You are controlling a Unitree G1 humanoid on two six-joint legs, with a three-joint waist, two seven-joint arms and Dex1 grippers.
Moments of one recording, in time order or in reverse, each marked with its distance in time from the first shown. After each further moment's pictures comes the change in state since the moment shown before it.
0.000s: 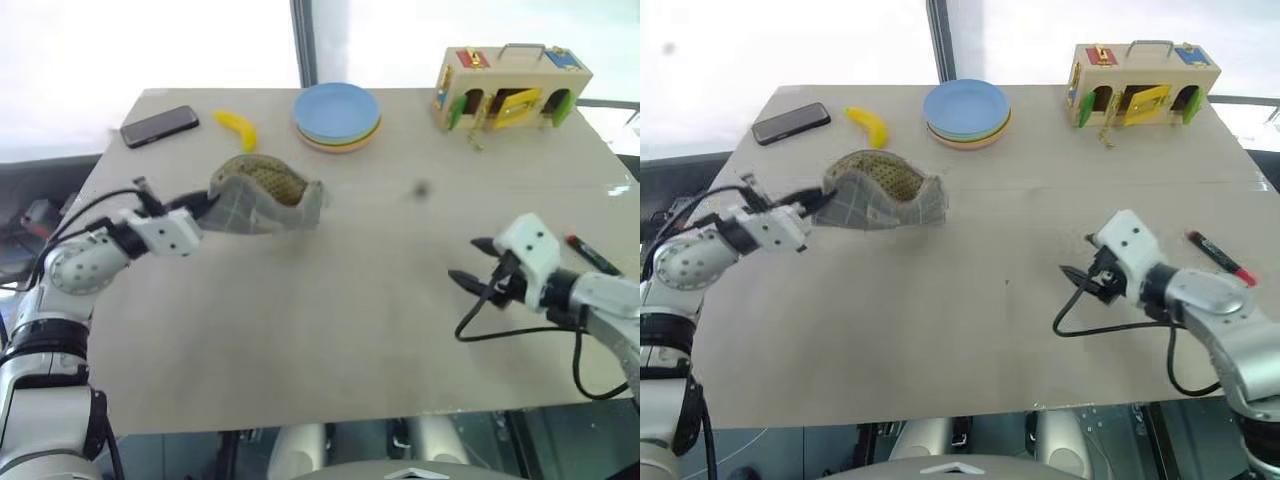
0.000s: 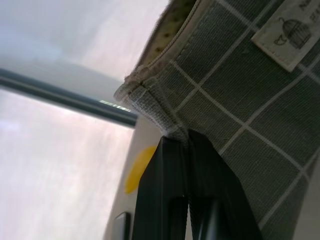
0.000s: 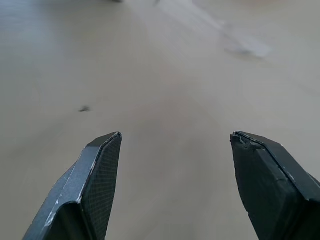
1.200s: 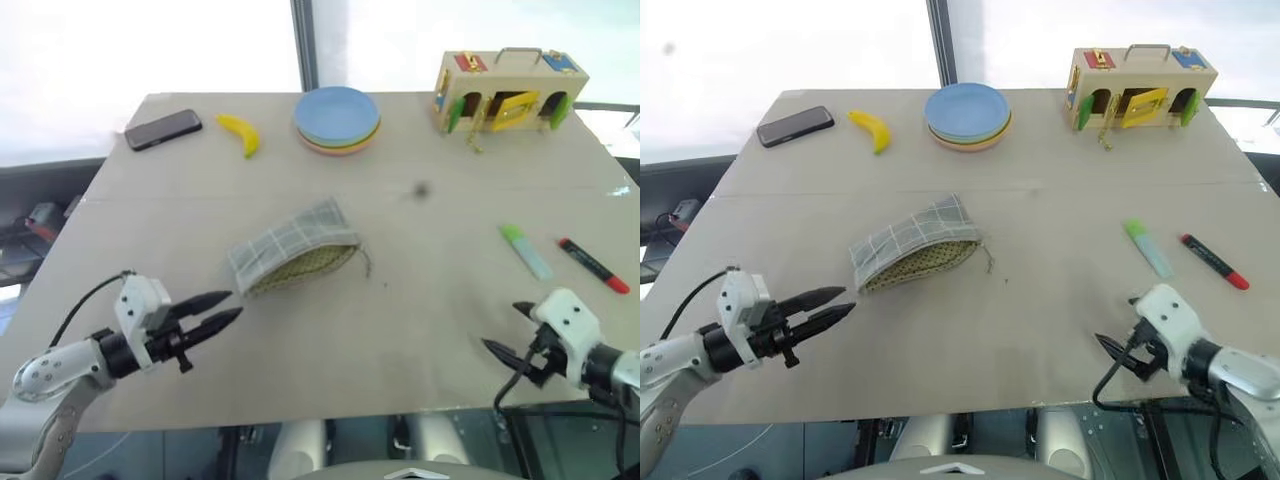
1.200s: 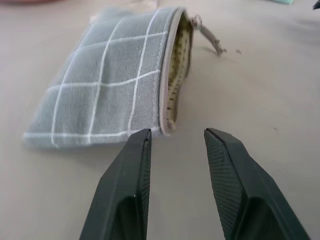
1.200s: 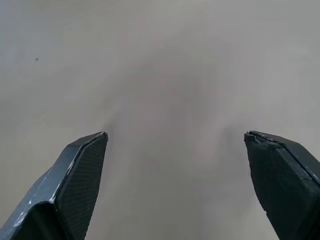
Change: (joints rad) left arm 0.898 -0.062 0.320 -1.062 -0.816 1.110 -0.292; right arm 0.609 -0.032 -0.294 -0.007 -0.070 -0.288 0.093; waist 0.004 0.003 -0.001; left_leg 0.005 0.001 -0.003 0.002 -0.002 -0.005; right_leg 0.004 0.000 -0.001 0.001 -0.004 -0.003
